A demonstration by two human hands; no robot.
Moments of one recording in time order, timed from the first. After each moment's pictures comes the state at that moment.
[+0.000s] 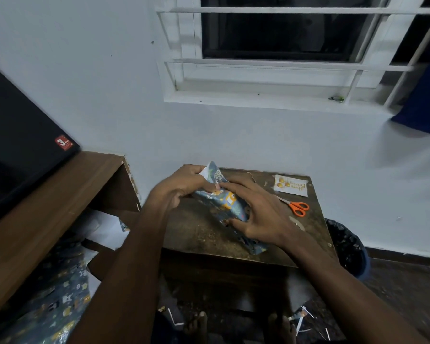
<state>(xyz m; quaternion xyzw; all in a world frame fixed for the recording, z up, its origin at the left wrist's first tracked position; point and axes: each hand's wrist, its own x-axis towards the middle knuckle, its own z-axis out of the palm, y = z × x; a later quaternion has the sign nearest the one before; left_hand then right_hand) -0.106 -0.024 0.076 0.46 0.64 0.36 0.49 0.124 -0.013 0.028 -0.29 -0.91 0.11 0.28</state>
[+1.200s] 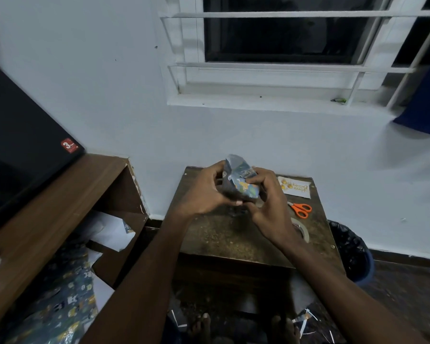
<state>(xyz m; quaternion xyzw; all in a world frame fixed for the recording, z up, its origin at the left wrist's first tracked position) -0.073 -0.032 0.052 0.62 0.51 0.47 0.36 0.120 -0.005 0.009 -0.32 -0.77 0.25 0.50</state>
